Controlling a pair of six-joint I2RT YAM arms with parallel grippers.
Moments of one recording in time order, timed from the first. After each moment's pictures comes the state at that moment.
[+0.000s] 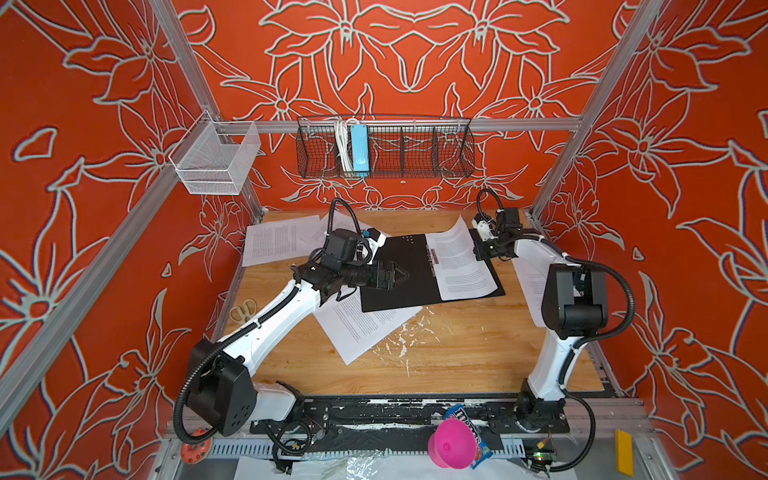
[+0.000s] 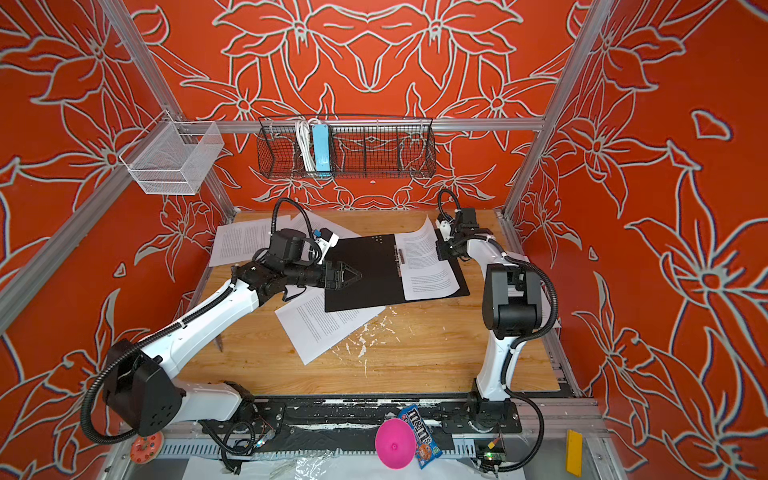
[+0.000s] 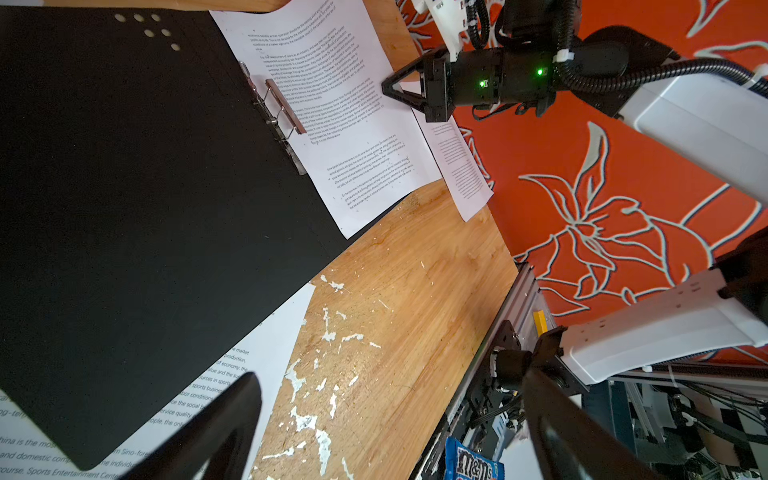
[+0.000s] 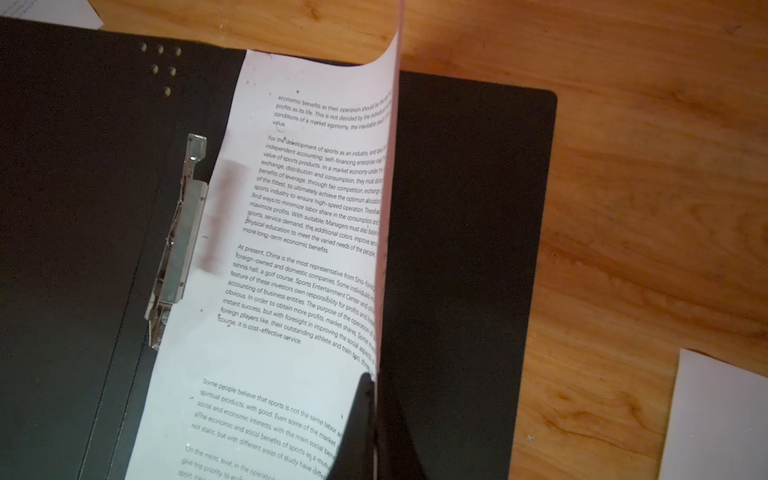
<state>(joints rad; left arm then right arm) -0.43 1.36 1.12 -0.42 0.59 -0.44 0.00 1.94 1.46 -0.52 -0.26 -0.20</state>
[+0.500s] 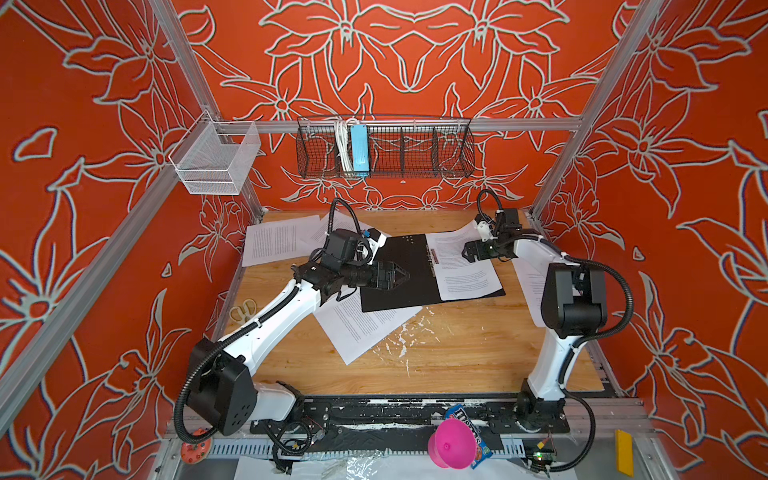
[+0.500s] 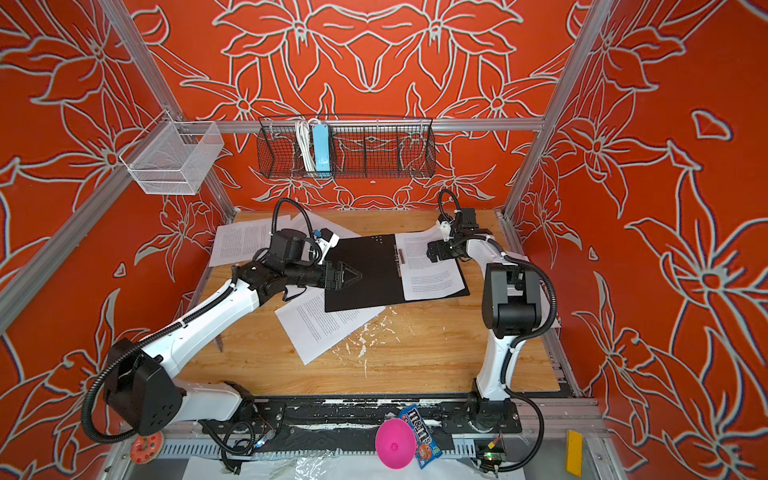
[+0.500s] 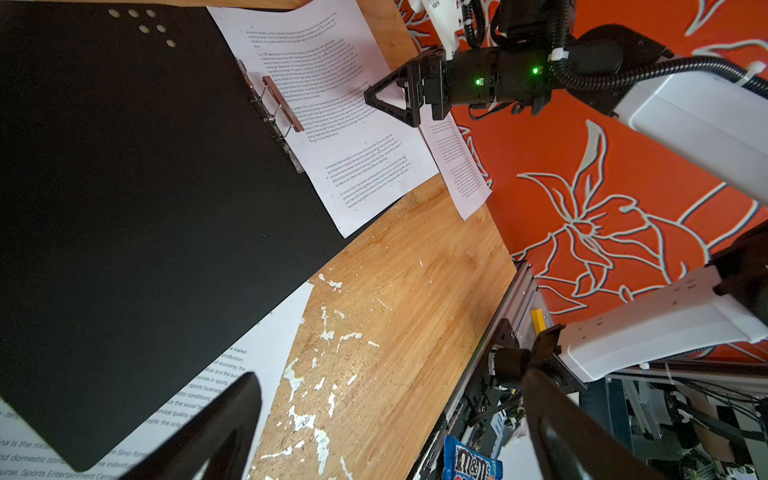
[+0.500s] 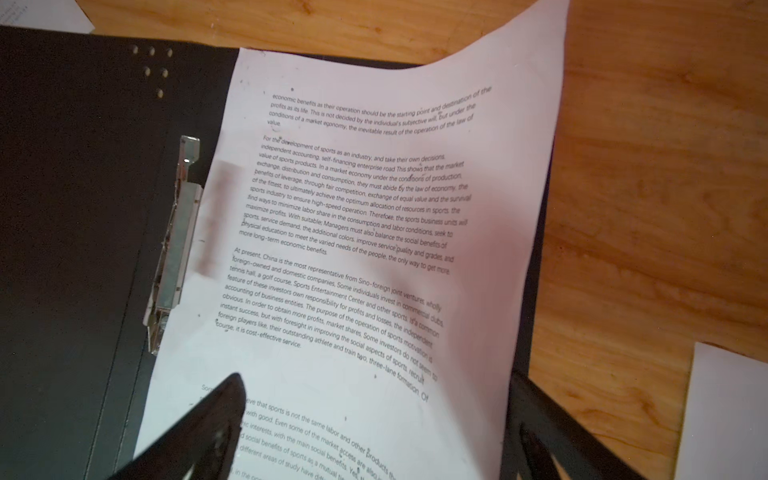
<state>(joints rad) -0.43 1.36 1.12 -0.42 0.60 -0.44 0.00 1.95 1.46 -0.52 -0.25 -0.17</state>
